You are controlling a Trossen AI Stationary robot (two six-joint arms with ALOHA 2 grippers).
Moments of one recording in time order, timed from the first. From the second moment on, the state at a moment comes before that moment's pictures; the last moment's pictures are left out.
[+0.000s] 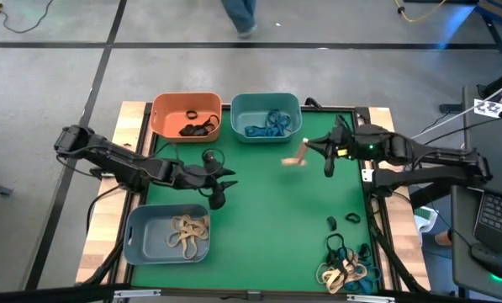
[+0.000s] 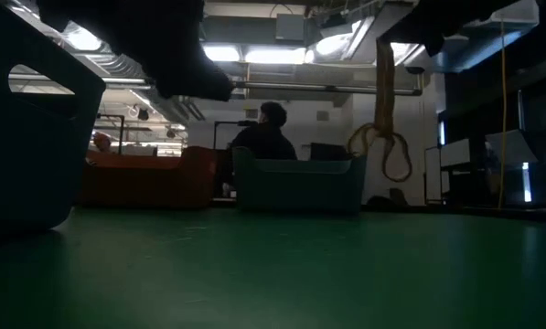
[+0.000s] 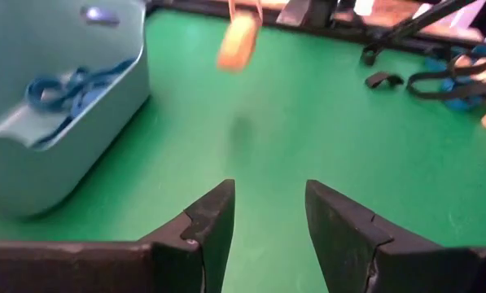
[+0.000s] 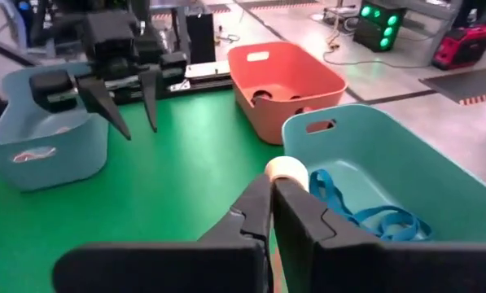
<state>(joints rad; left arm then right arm) -0.18 1.29 0.66 0.12 -0.43 -0.28 -0.11 0.79 0.77 -0.28 0.14 0.04</state>
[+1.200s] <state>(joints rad) 0.00 1.86 0.98 0.59 -0.33 -0.06 -0.09 0.83 0.77 -0.29 0.14 0.02</state>
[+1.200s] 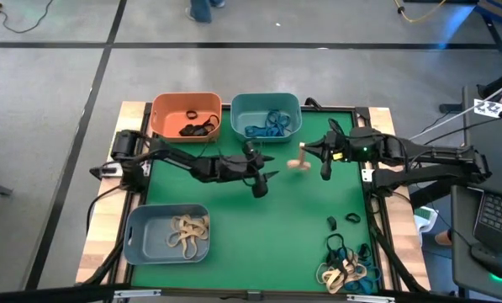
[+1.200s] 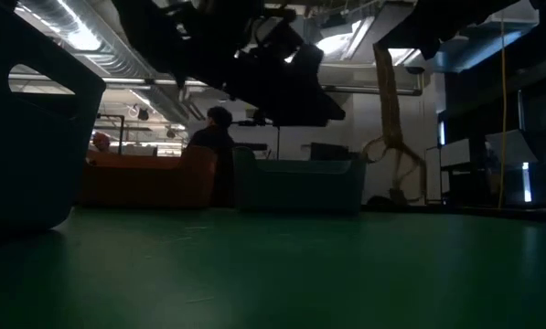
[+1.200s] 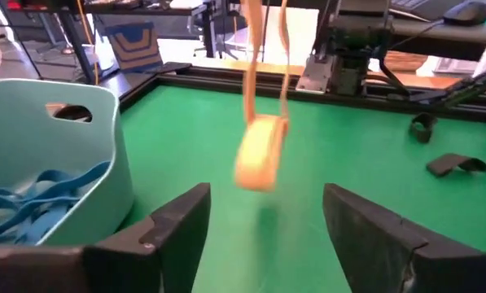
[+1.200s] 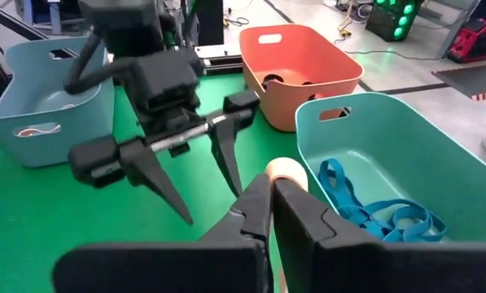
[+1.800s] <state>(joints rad) 0.04 2.06 1.18 0.59 -0.30 0.08 -0.09 0.83 0.77 -0.29 0.12 0.02</state>
